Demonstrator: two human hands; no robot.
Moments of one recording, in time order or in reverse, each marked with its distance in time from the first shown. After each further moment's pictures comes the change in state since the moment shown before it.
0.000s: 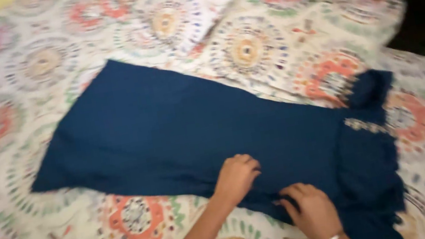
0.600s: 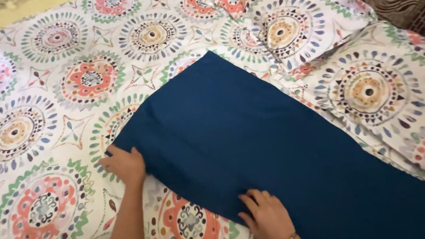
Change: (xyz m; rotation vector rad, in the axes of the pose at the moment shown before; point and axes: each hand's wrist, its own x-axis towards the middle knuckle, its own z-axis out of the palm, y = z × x) left_hand -0.221 -0.315 -0.190 0.624 0.949 -1.353; right_hand 0.133 -0.139 0.157 0.148 -0.220 -0.606
